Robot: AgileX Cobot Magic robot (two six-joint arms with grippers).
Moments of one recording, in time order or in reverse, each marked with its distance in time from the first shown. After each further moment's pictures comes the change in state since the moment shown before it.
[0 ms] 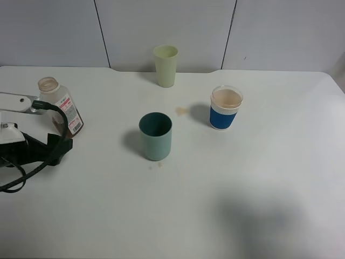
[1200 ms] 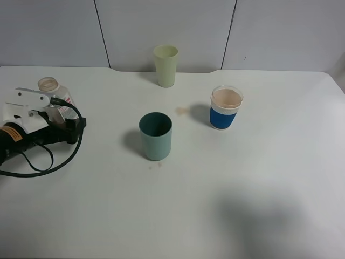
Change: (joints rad) left arm 0.209 0.658 -0.106 0.346 -0.826 -0.095; right arm 0.000 0.000 0.000 0.000 0.000 0.000
